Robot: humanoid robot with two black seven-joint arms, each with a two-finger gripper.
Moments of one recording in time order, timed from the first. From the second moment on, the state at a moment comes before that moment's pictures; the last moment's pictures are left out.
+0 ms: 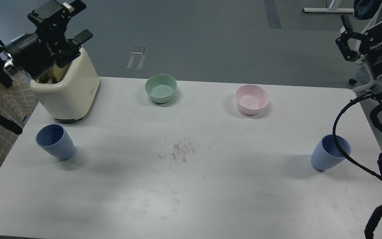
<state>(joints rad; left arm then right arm) -0.49 0.95 -1.04 -1.40 0.91 -0.40 -0.30 0.52 -0.16 1.77 1.15 -0.61 0.47 -0.09</state>
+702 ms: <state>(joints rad) -0.34 1.20 -0.82 -1.37 1.80 -0.23 -0.35 0.45 -0.16 1.79 1.19 -0.58 0.49 -0.09</state>
